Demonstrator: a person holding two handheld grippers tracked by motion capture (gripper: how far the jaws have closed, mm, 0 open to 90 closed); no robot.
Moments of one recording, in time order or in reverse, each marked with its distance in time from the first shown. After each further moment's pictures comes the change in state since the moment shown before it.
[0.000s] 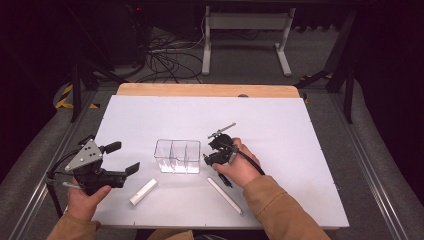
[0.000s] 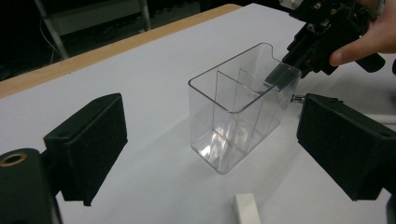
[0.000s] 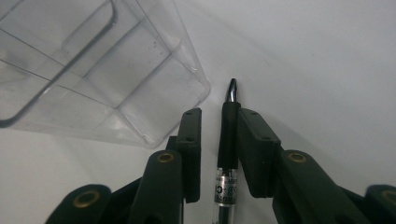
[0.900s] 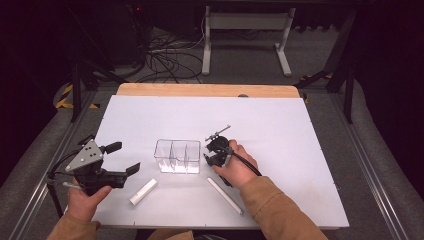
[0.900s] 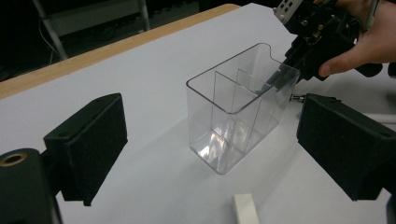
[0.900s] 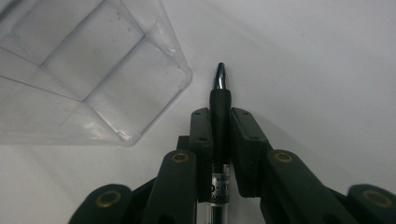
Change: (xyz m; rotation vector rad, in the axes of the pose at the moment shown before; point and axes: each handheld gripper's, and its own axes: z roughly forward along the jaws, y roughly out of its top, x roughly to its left) left arm -0.001 0.001 0.000 0.002 -0.002 0.004; right arm 0.005 -0.001 0.010 0.062 -0.103 0.001
